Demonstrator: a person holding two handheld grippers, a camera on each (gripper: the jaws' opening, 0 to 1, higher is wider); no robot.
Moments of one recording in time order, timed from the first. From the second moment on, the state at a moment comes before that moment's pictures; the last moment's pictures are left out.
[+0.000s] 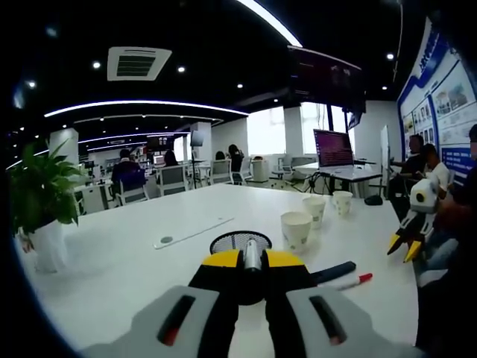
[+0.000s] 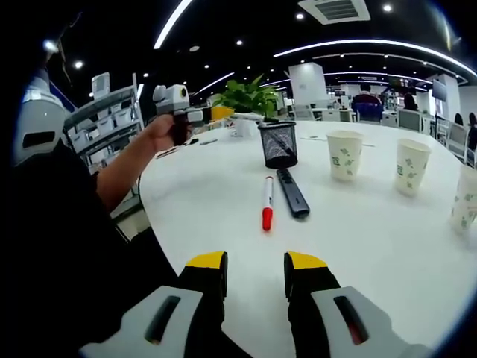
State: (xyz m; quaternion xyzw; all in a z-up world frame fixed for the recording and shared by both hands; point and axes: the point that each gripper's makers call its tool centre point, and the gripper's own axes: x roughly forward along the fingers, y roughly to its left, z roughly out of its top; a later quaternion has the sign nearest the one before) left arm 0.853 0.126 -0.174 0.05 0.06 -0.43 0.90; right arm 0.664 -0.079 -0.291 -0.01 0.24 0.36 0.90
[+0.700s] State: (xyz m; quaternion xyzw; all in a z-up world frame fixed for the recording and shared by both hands) left arm 0.860 0.105 -0.162 0.07 0.05 -0.43 0.90; right arm 0.663 -0.085 -0.292 0.00 0.24 0.36 0.90
